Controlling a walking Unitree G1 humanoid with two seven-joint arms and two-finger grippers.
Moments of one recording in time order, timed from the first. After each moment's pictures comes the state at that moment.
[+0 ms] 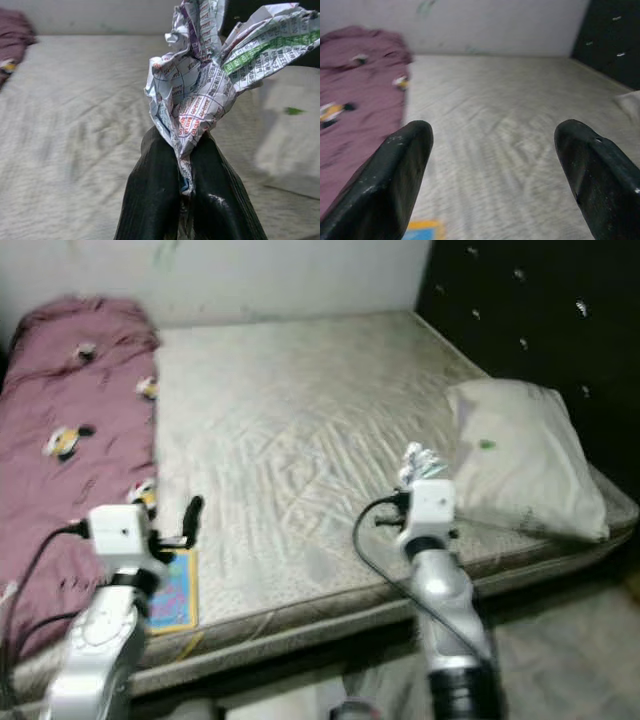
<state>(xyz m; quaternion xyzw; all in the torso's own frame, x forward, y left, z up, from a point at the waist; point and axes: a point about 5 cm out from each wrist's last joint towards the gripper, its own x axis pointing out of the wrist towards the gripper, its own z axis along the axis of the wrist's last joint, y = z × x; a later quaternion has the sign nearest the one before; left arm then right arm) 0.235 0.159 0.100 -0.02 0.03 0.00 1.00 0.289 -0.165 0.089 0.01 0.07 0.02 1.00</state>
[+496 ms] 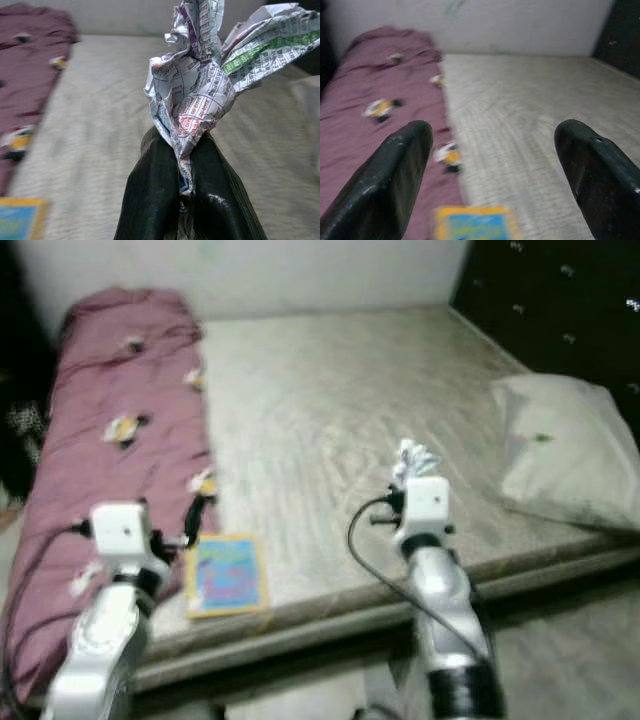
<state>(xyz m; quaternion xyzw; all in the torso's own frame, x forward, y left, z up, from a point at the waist) 0.236 0.158 0.101 -0.02 0.02 0.00 1.00 0.289 -0.160 0.089 0.00 0.06 0.04 1.00</state>
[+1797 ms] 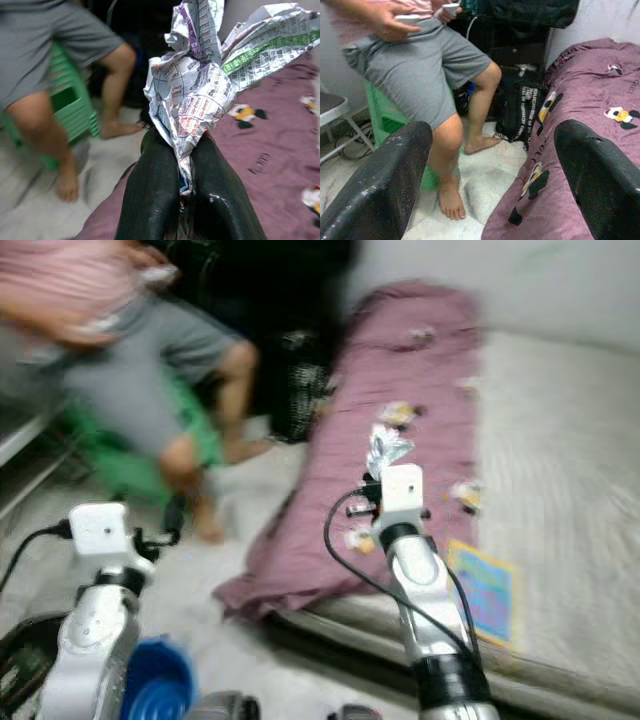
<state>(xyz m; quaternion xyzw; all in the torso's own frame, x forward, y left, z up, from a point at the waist) 0.238 0.162 0.108 -0.01 0.00 0.02 1.00 0.297 -0.146 0.096 -0.02 0.04 0.07 1.00</state>
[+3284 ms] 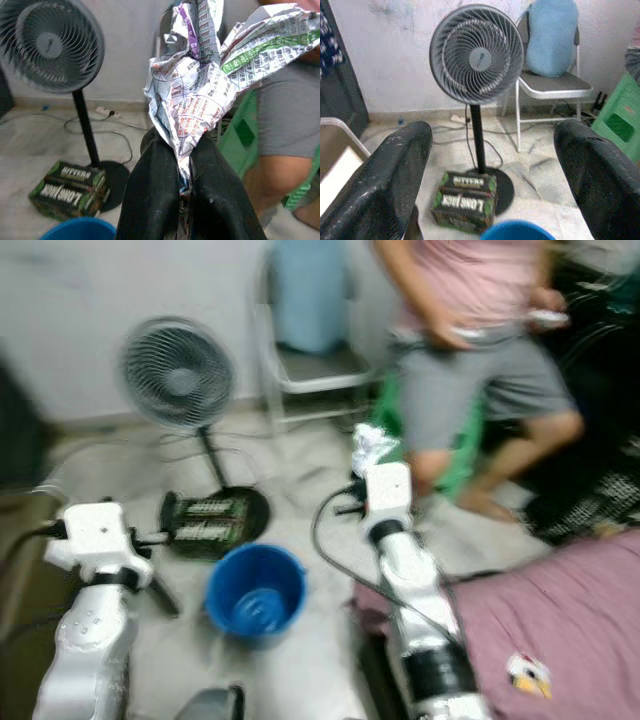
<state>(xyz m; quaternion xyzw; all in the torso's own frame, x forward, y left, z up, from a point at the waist) 0.240 0.165 0.104 0.00 0.01 0.04 1.00 0.306 -0.138 0.101 -0.03 0.02 0.09 1.00</state>
